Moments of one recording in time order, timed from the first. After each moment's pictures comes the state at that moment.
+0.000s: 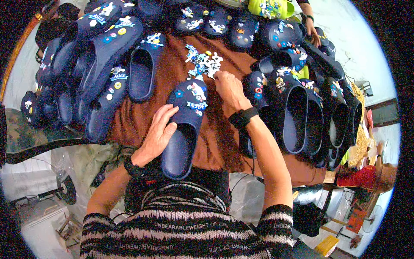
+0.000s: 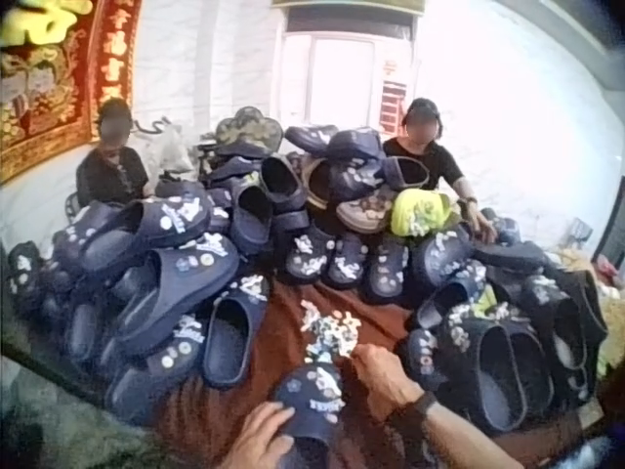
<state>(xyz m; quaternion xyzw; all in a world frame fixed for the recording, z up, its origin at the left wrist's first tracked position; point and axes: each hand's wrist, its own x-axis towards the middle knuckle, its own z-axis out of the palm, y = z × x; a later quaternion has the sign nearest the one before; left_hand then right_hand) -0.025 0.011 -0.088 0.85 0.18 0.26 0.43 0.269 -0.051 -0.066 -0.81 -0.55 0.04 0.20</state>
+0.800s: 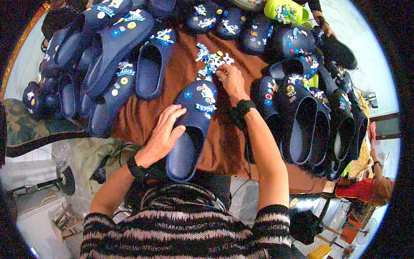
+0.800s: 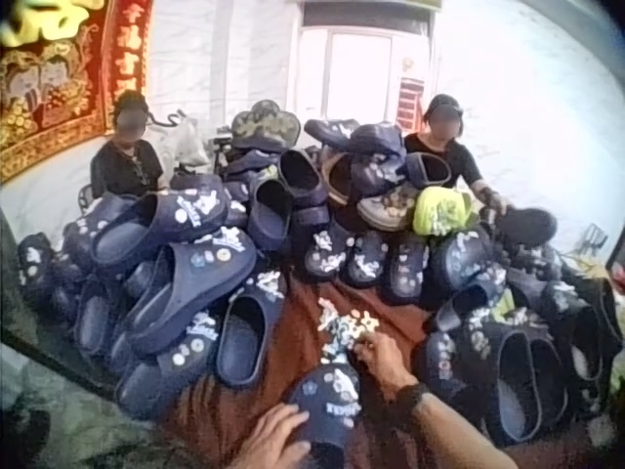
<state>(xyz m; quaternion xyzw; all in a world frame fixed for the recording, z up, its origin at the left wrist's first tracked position) -0.025 0.012 -0.092 0.87 0.18 0.23 0.40 0.289 -0.005 -0.103 -0.81 -0.45 0.12 0.36</state>
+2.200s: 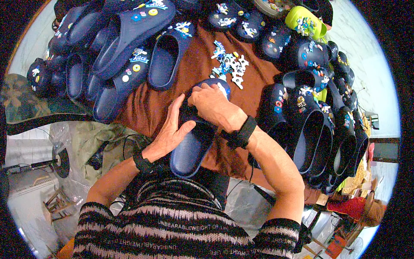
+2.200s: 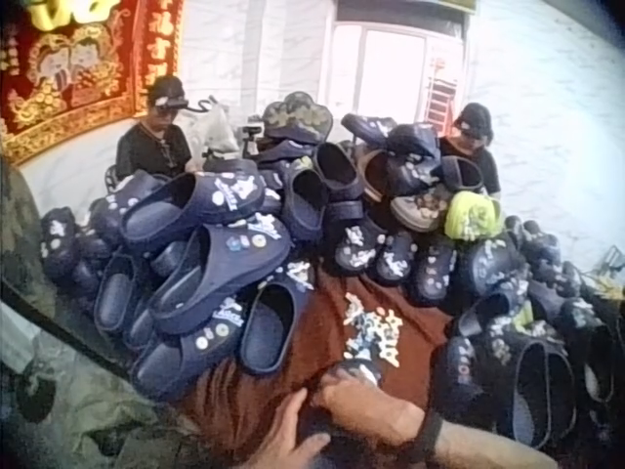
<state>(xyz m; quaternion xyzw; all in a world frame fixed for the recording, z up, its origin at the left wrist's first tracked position) -0.026 -0.001 -0.099 0.79 0.25 0.26 0.50 0.167 -0.022 -0.027 -0.60 -0.79 0.10 0.01</state>
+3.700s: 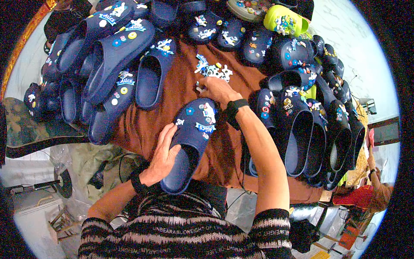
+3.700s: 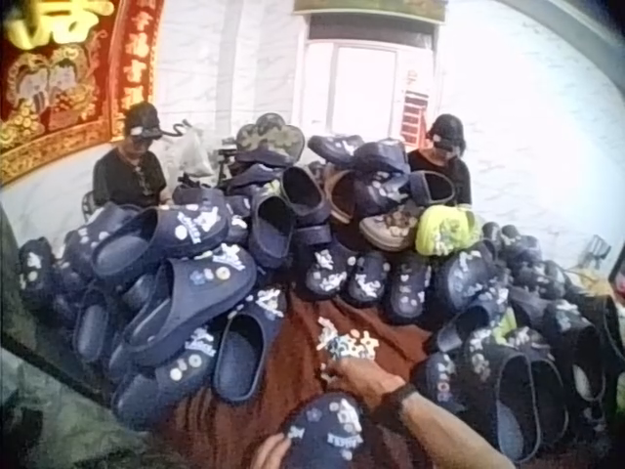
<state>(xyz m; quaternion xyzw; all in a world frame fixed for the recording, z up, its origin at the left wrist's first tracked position) -0.035 -0.021 -0.100 0.81 0.26 0.25 0.46 0.277 0.029 -0.074 -0.70 -0.67 0.21 0.12</state>
